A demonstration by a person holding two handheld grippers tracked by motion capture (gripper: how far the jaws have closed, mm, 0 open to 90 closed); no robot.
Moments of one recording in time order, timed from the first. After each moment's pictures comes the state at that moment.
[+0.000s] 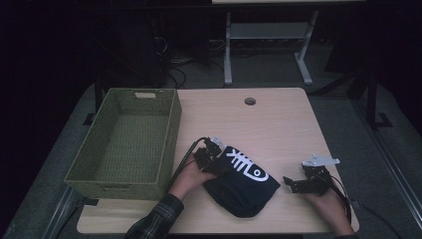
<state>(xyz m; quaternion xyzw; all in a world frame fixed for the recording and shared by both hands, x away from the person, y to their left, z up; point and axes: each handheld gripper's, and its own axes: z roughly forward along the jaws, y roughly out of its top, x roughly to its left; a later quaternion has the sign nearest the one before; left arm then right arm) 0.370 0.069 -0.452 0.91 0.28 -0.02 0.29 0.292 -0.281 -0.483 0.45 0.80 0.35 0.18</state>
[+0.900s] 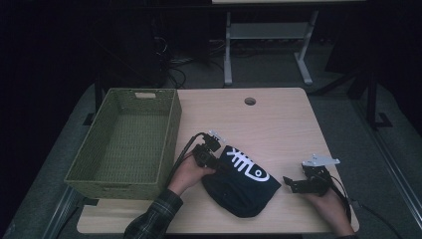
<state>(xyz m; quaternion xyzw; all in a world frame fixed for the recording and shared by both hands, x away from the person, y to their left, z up) 0.375 0.072 -0.425 0.91 0.31 -0.08 0.28 0.292 -0.280 -0.483 0.46 0.80 0.34 0.18</state>
